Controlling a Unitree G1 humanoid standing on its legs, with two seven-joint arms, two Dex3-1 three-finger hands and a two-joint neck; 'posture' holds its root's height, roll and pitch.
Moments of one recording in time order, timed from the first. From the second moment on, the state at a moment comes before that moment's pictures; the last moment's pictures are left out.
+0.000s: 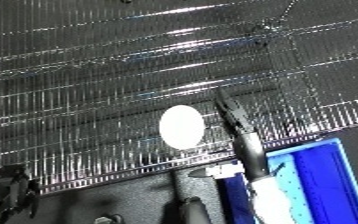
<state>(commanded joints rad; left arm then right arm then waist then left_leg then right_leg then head) -0.13 0.39 -0.09 0.09 -0.70 -0.02 0.00 -0.27 -0.40 0.11 0.10 0.35 -0.20 -0.09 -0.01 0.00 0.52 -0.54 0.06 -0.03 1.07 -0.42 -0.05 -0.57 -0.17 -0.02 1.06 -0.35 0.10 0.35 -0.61</state>
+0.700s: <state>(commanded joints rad) -0.16 0.40 -0.10 0.09 -0.71 -0.02 0.00 -0.33 -0.41 0.12 0.12 0.36 -0.19 -0.09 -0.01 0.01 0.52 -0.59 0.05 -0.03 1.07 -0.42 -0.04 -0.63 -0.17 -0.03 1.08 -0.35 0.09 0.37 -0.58</state>
